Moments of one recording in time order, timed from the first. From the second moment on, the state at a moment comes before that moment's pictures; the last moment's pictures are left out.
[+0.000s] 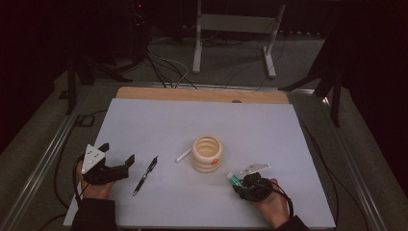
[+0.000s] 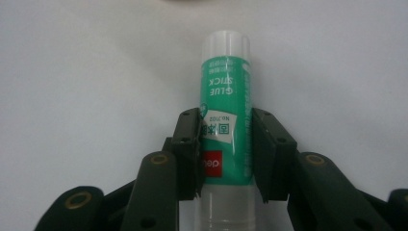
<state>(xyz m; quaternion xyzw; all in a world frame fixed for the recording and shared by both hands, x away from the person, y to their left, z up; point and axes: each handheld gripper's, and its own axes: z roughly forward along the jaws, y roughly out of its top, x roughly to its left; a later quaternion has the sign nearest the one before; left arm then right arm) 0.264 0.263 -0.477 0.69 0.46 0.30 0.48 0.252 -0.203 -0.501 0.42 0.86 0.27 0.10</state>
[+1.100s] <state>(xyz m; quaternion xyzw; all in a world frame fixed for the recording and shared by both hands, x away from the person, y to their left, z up) 0.266 0.261 -0.479 0.69 0.46 0.30 0.48 0.267 -0.213 -0.459 0.43 0.83 0.33 0.12</state>
